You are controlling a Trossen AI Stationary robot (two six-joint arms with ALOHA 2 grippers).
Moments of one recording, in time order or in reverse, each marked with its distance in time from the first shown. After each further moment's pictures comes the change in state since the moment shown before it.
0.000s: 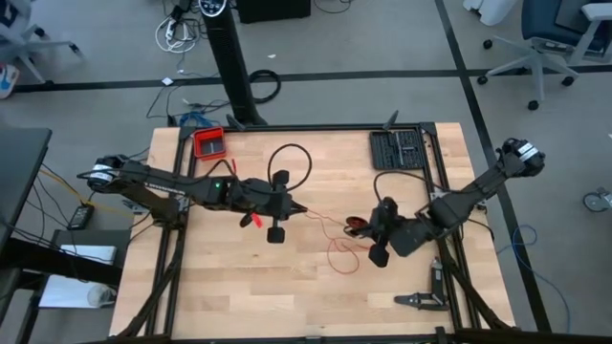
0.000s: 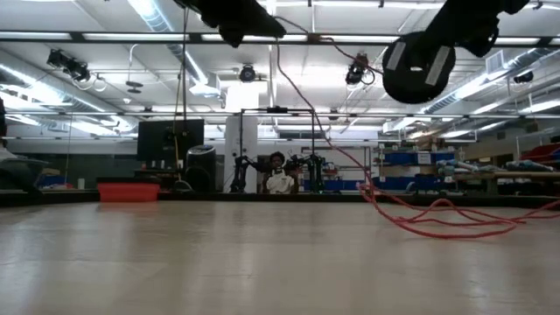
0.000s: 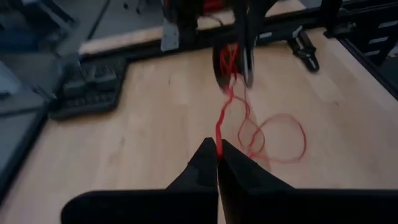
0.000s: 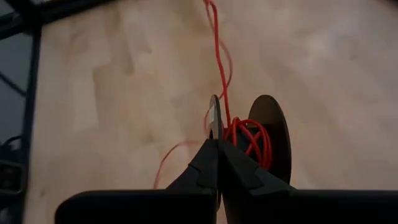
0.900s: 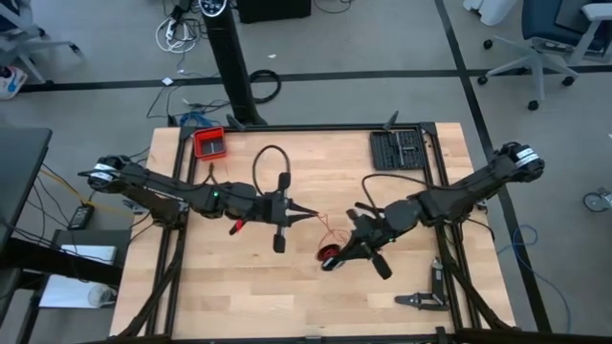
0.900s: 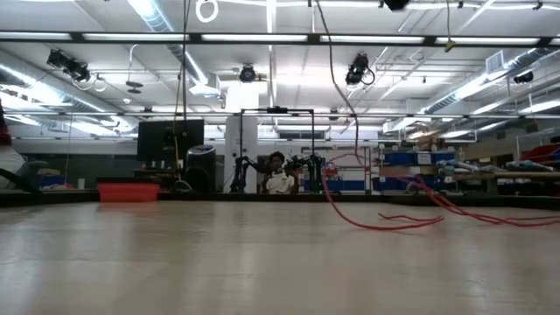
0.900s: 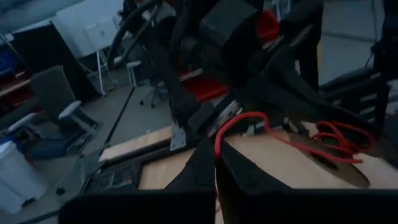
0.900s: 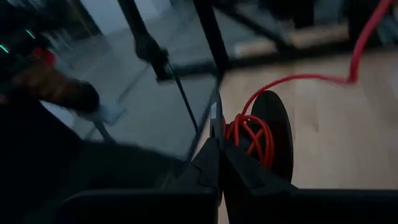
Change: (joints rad) left arm -0.085 0.003 -0.008 0.381 -0.035 0.186; right arm -0.172 0.069 -0.002 0.626 -0.647 -0.411
